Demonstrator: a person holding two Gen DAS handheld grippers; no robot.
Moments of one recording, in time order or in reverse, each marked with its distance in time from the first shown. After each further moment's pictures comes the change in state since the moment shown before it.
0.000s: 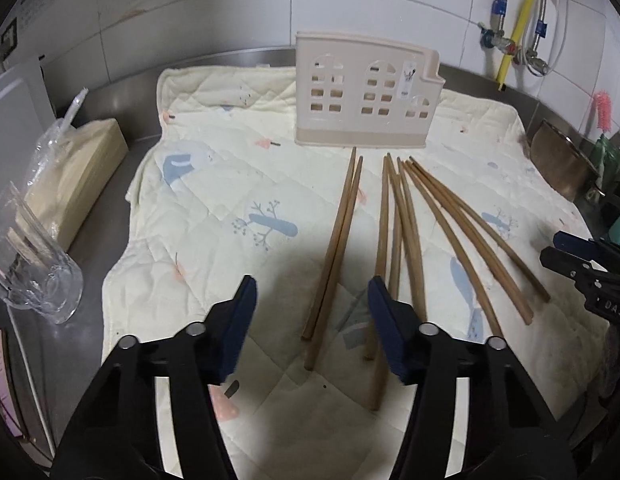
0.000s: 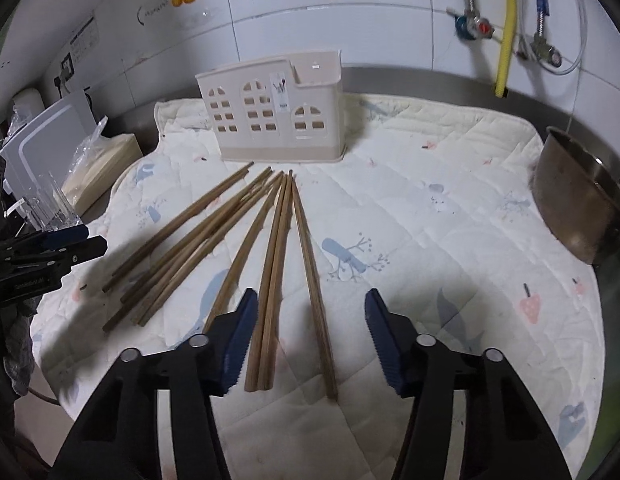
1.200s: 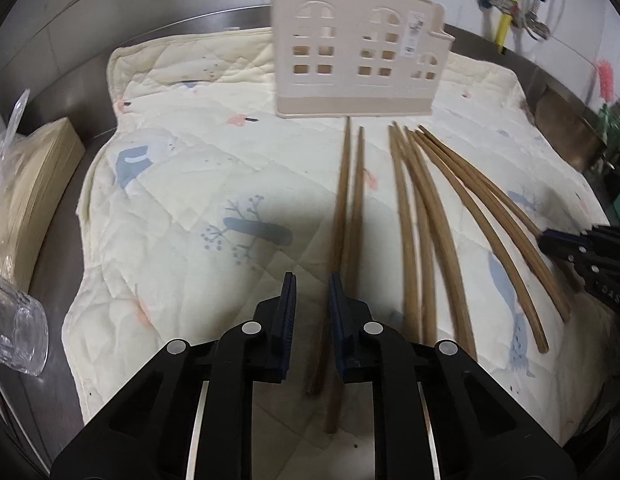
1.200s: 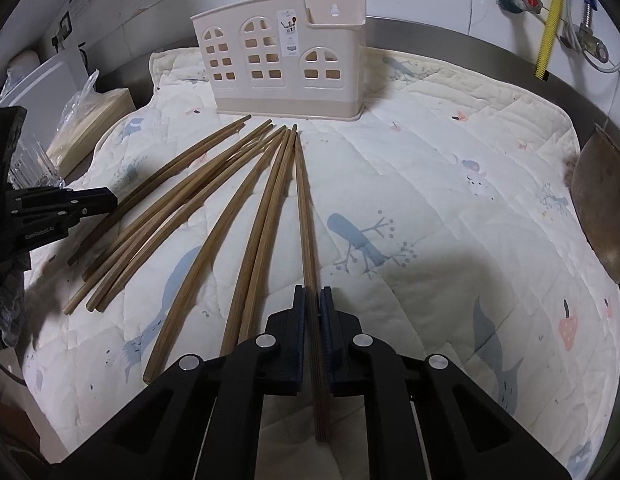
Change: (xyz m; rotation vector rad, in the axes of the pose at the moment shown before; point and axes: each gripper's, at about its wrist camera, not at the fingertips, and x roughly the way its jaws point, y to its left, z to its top) left arm 0.060 0.002 0.017 0.100 0.106 -0.062; right arm 0.053 0.000 0.004 -0.081 0.125 0.002
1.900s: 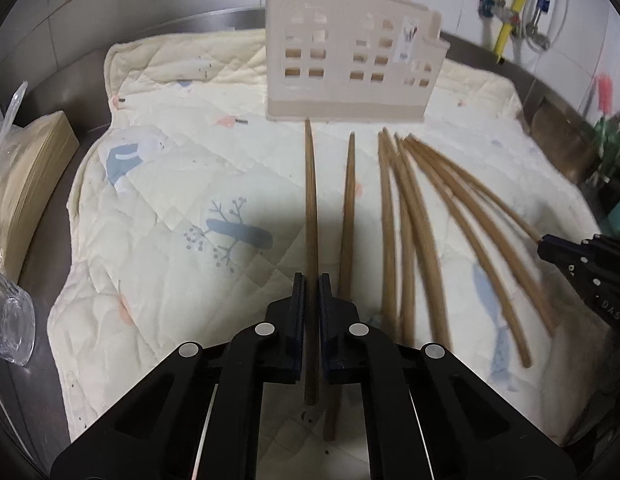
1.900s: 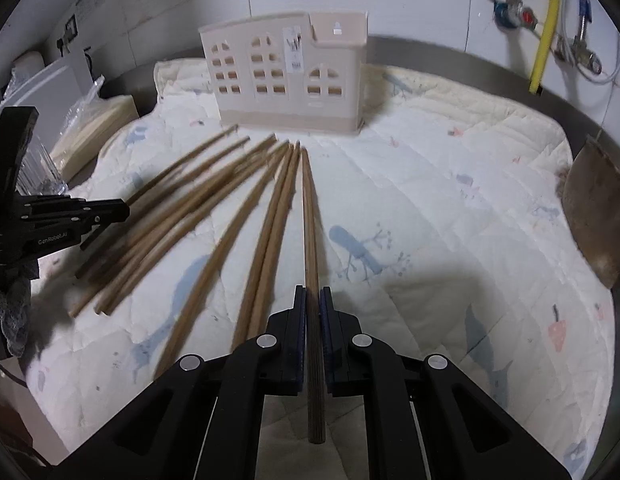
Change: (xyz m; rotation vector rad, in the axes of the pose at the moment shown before) left arm -0.007 -0.003 0.005 -0.055 -0.031 -0.032; right arm -0.016 0.007 0.001 -0.011 -0.057 -0.016
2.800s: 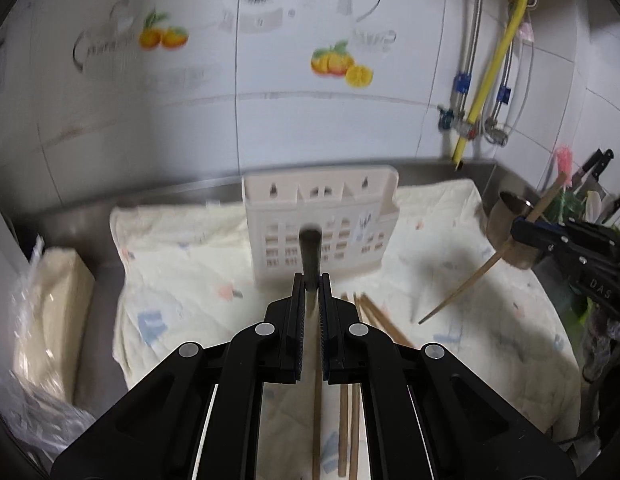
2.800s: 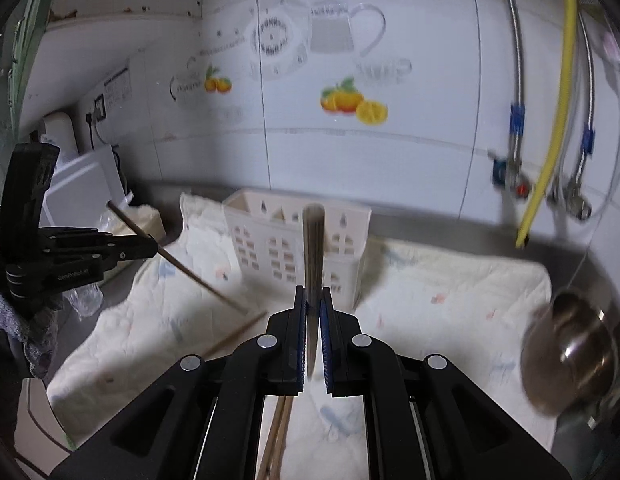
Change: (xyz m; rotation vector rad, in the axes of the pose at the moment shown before) left arm -0.098 -0.016 0.116 0.081 -0.256 -0.063; right arm -0.098 -0.006 0.126 -0.058 -0.299 0.047
